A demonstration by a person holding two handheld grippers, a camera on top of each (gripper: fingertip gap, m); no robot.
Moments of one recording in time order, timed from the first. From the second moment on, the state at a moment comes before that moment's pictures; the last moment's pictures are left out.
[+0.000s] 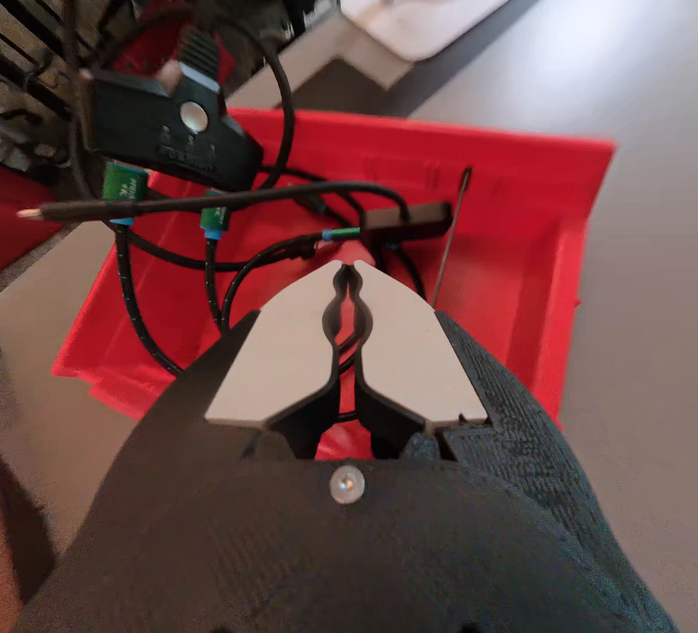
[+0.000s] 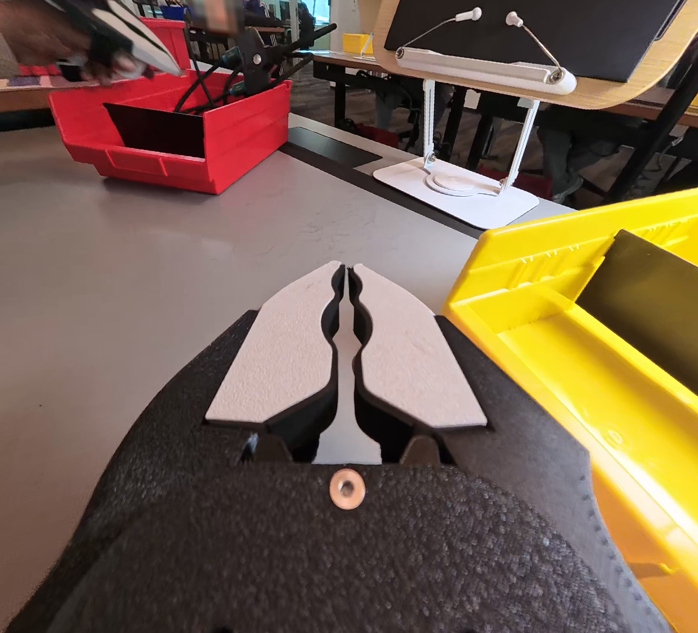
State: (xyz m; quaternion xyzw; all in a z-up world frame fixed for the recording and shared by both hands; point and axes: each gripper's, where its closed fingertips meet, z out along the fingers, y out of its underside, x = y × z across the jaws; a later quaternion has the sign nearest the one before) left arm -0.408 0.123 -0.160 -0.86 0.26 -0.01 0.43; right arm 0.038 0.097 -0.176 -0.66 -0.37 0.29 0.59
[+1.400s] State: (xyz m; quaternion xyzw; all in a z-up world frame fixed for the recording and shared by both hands) left arm -0.376 0.157 -0.076 -0.75 0.53 0.10 0.37; right arm 0.019 0.078 -0.183 -0.64 -0.41 0.34 0.56
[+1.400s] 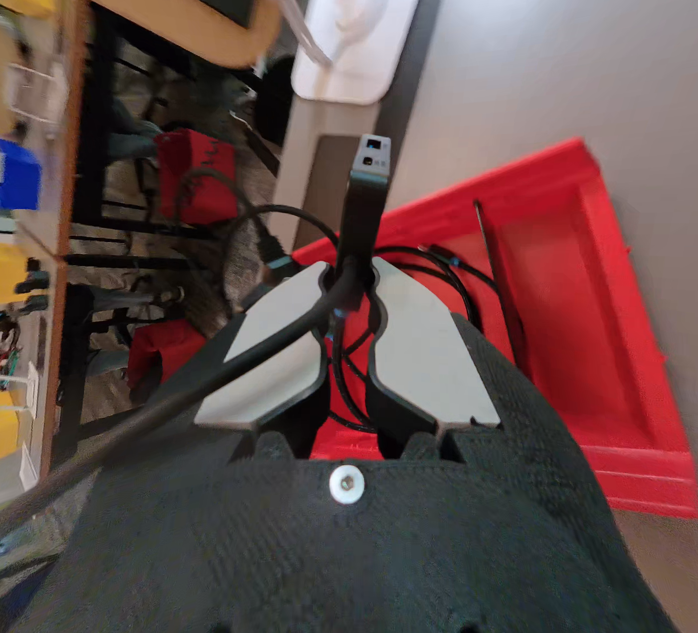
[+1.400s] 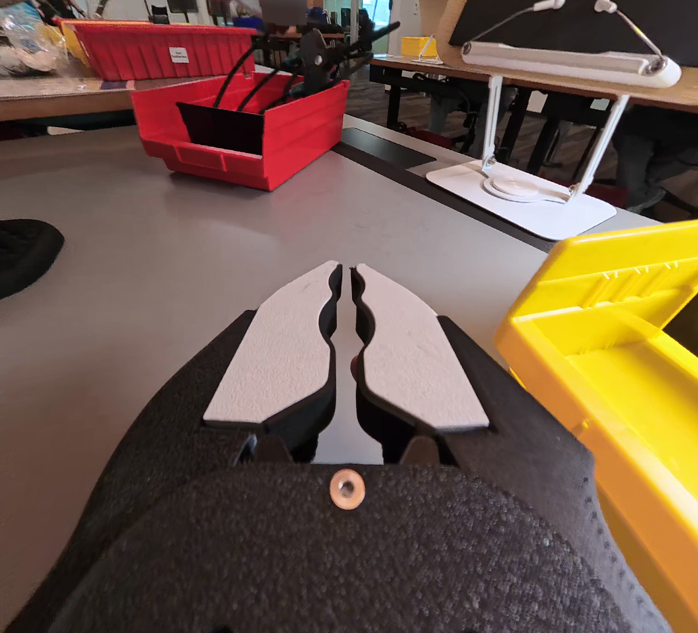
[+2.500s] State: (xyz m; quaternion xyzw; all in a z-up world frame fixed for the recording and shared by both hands) left arm -0.054 0.059 0.011 -0.54 0.33 -0.48 0.61; right arm -0.057 0.086 -0.030 -0.53 -0.51 0.29 0.61
